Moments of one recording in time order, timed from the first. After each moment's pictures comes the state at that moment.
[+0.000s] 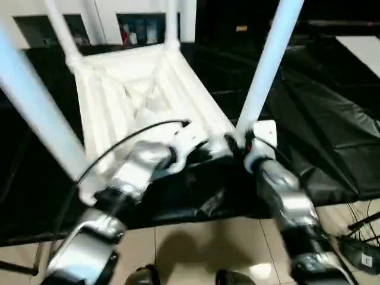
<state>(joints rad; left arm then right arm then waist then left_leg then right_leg) -0.75 0.12 -0.30 0.63 0.07 0.26 -0.74 -0.52 -0.01 -0.04 0.50 0.06 0.16 0.02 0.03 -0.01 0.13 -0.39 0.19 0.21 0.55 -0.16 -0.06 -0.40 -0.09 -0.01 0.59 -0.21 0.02</state>
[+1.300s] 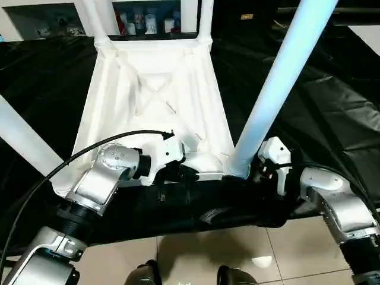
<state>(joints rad) -0.55 0.41 -0.32 0.27 -0.04 0.22 -1.19 -0.33 -0.48 0.15 0.17 0.21 0.22 0.95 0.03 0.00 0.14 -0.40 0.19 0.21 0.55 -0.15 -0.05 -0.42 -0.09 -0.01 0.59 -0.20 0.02</state>
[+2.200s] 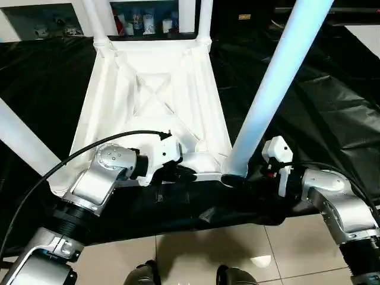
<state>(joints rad) -0.54 0.42 -0.32 0.27 -0.04 0.22 -1.20 -0.32 -0.46 0.11 0.17 0.27 0.25 0.99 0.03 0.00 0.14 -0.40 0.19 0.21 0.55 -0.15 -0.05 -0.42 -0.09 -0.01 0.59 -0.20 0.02</state>
